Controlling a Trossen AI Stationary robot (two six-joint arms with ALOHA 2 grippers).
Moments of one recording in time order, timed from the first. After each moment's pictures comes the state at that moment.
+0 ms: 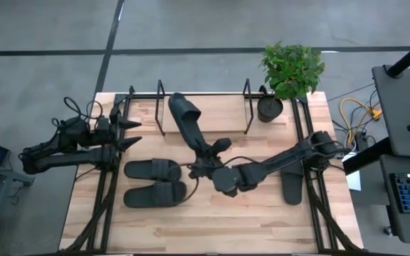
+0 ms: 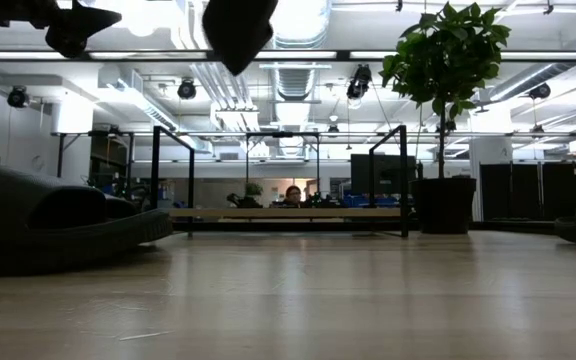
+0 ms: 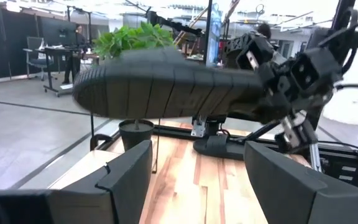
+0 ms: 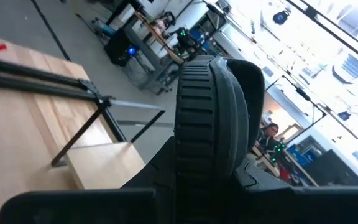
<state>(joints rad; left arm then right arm) 0.16 0.20 0.51 -0.30 0.00 -0.08 0.35 1.96 1.55 0.32 1.29 -0.65</state>
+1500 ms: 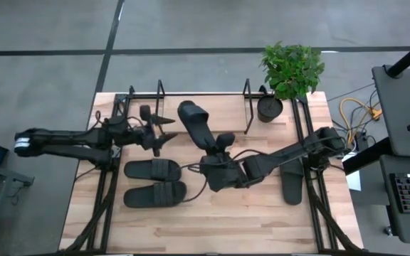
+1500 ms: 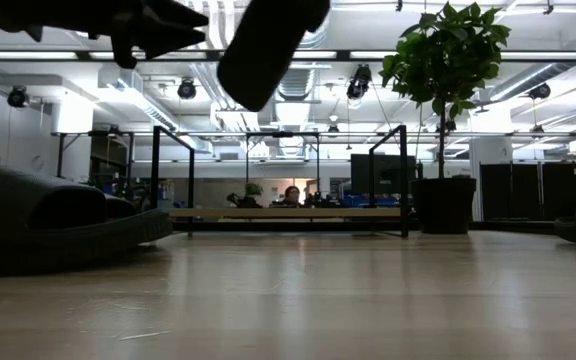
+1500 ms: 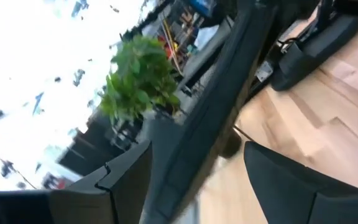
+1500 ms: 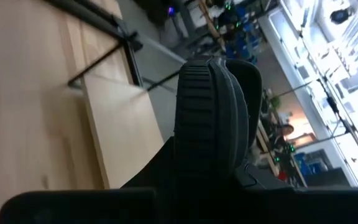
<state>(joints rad) 0.10 0.77 0.52 0.29 -0.13 0.93 0.32 1.86 1.59 -0.45 1.17 -0.30</state>
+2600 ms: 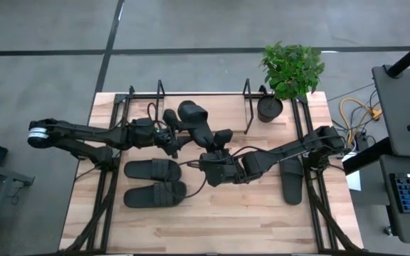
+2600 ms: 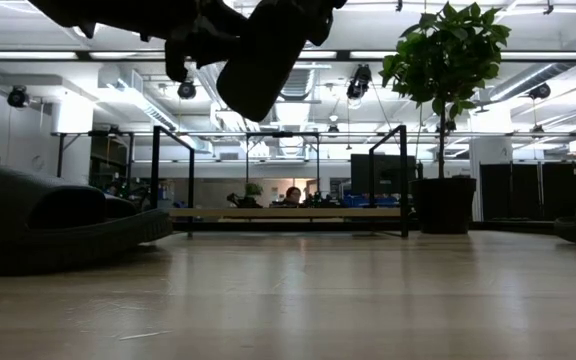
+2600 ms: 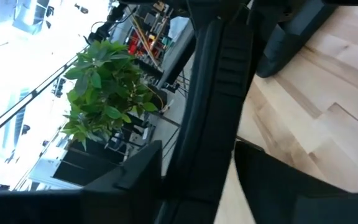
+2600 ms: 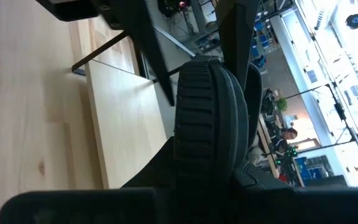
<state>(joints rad) 0.05 1.12 0.69 0.35 -0.17 1.04 0.30 1.86 1.60 -0.47 1.12 -0.35</state>
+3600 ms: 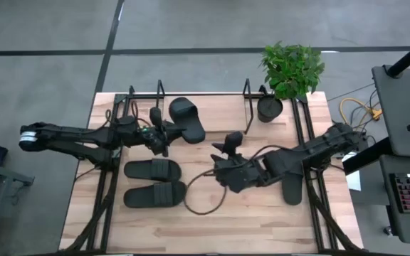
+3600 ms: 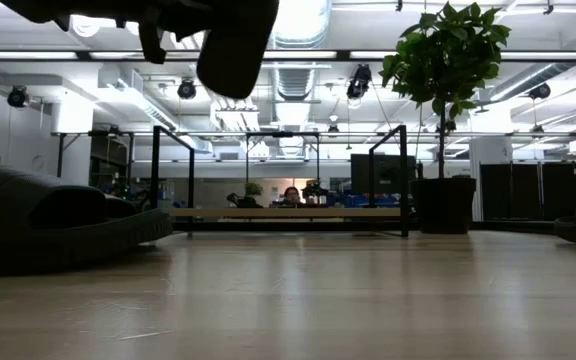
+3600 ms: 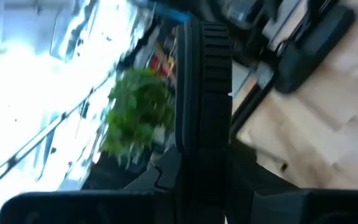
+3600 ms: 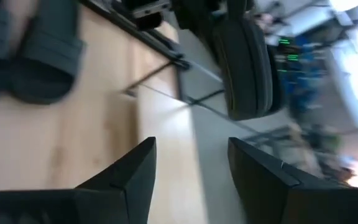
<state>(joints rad) 0.05 0.93 0.62 0.36 -0.10 1.11 0.38 1.69 1.59 -0.64 0.91 -0.30</state>
